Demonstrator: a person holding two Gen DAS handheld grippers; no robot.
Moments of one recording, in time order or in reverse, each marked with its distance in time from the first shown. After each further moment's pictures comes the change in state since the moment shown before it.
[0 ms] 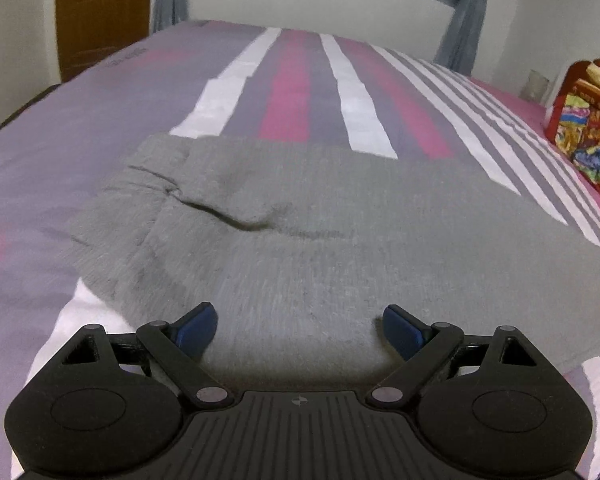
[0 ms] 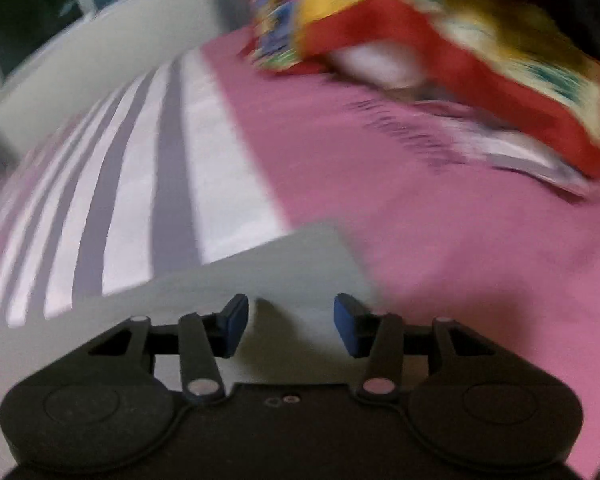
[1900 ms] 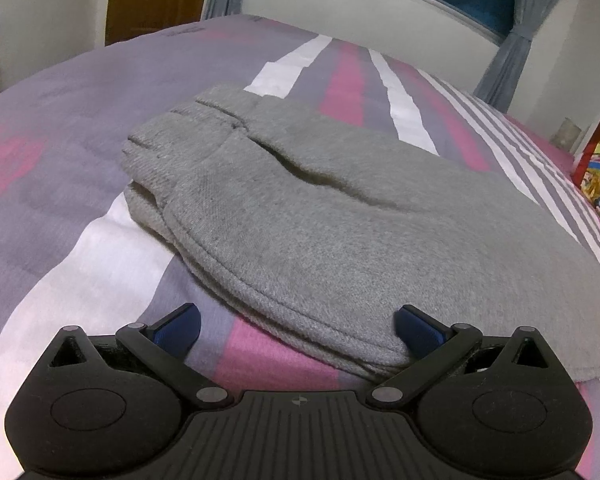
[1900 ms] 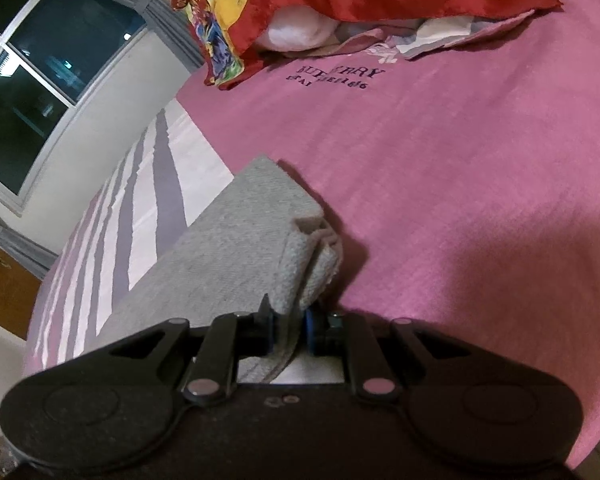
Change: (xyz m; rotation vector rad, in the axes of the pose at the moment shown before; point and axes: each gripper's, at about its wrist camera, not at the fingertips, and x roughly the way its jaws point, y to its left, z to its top) left arm 0.005 0.025 -0.051 -0.168 -0.042 0.028; right arm -0.007 -0.031 -0.058 0.293 0.042 0.142
